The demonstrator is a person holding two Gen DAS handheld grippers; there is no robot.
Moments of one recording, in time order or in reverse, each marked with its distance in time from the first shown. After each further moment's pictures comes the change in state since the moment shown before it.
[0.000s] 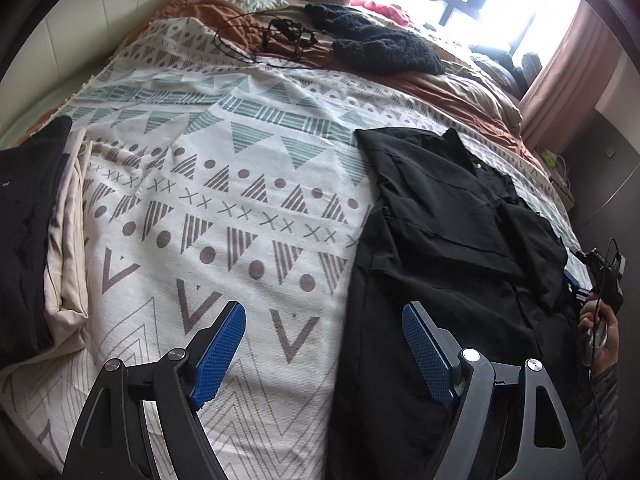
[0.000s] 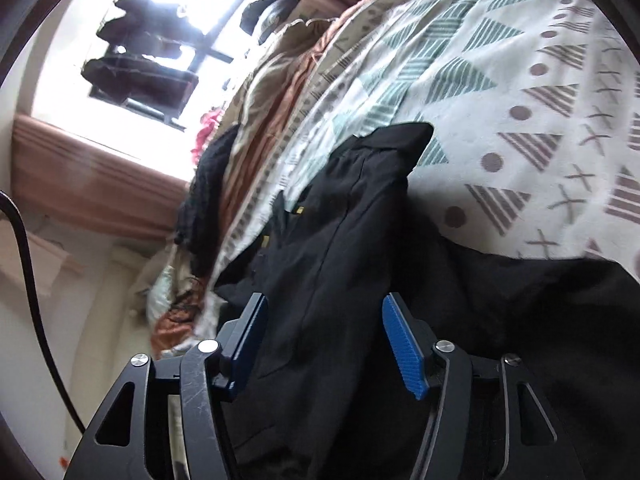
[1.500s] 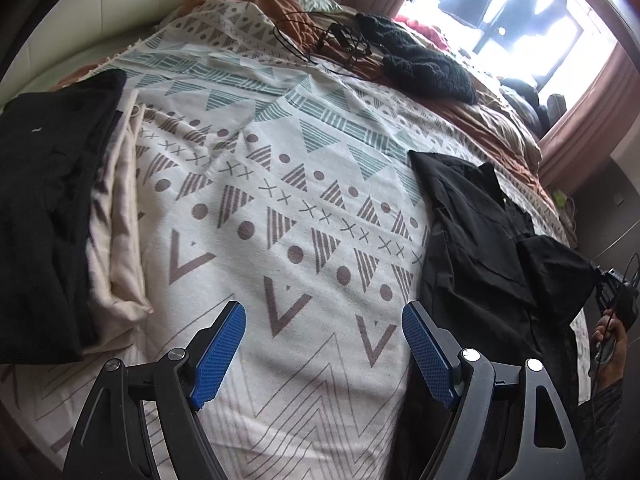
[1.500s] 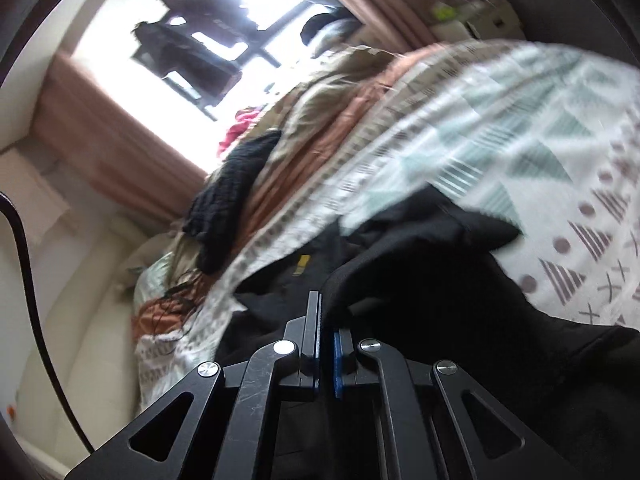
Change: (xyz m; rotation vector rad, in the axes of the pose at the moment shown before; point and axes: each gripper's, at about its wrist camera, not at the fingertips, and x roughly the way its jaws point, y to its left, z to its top) left arm -0.015 0.082 -0.004 -0.145 -0.030 -0.020; right arm -0.014 0.094 -0.009 -0.259 -0.107 0.009
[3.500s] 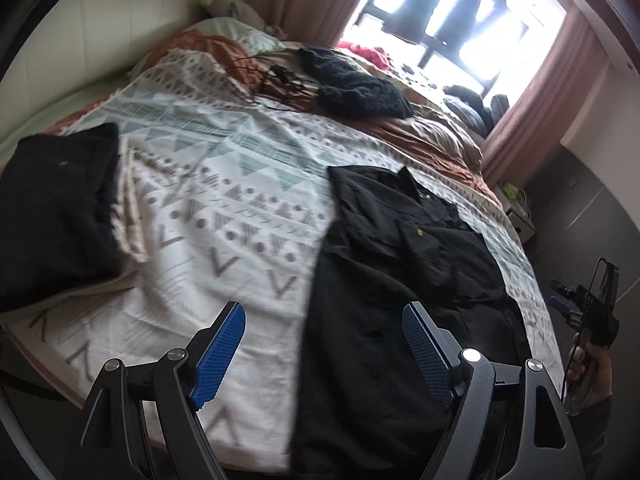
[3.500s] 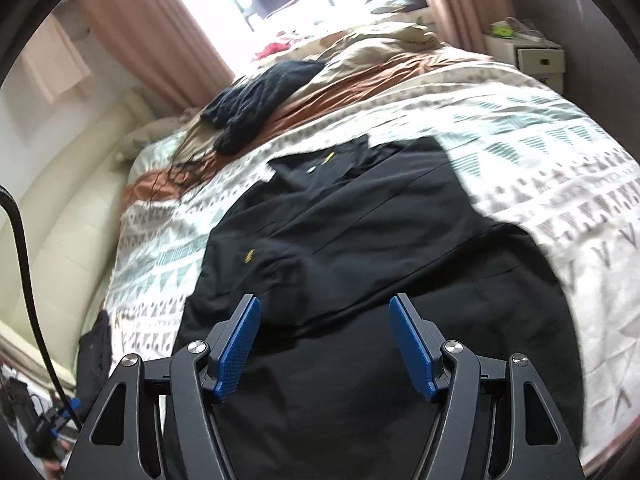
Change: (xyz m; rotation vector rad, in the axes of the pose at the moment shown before) left arm -0.126 -0.086 -0.059 0.108 -0.091 -0.110; right arm -0.153 0.067 -0.085 -0.295 0.237 -0.134
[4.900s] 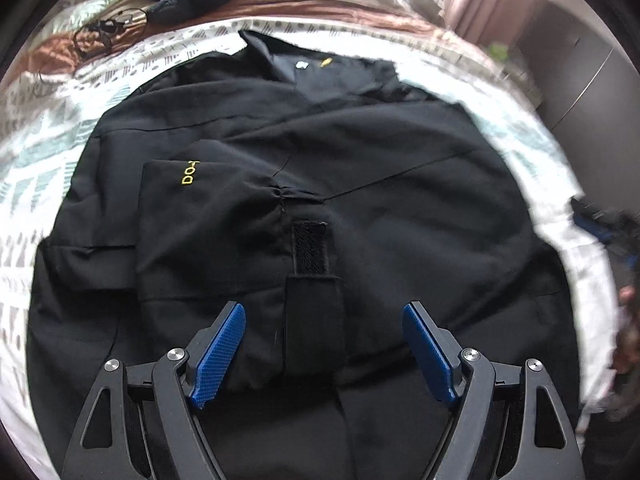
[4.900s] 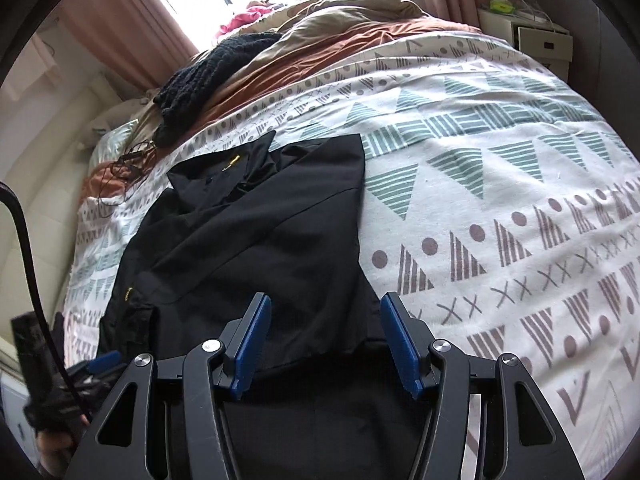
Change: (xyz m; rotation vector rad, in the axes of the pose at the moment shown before) left arm 0.330 -0.264 -0.011 0.322 0.363 0.103; right arm 0.108 -0.148 0.086 -0.031 0.138 -0.037
